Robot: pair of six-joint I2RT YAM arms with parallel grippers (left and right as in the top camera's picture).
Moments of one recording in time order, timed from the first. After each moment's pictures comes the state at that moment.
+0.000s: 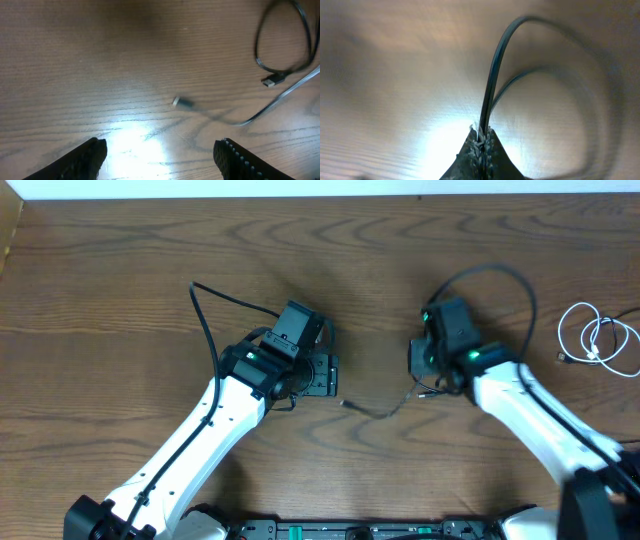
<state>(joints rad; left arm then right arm) -0.54 1.41 1.10 -0.87 0.10 -0.46 0.37 1.51 0.95 -0.45 0.04 0.36</state>
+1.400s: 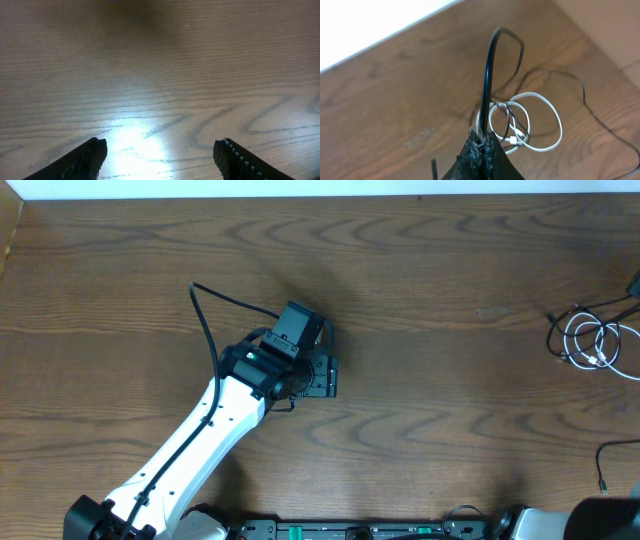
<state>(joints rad) -0.54 1.41 1.10 -0.88 0.10 -0.46 -0.45 1.50 1.60 -0.87 0.00 0.11</state>
